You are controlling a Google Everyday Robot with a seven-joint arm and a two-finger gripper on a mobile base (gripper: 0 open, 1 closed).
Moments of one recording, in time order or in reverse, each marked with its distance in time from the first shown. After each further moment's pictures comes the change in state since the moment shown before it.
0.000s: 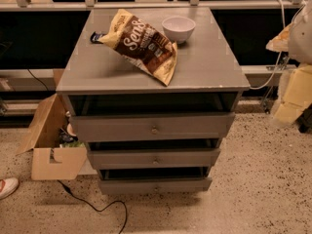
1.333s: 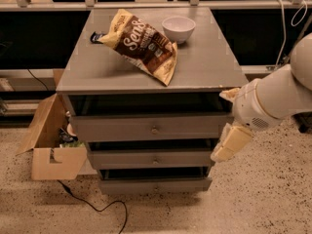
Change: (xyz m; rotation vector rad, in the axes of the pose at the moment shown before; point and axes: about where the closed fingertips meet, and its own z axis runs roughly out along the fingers) arm -0.032 0.028 0.155 -0.024 -0.275 0.039
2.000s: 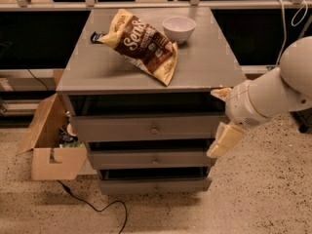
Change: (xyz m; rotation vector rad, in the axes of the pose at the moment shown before) arm -0.002 -0.015 0.027 -0.009 -0.054 -0.094
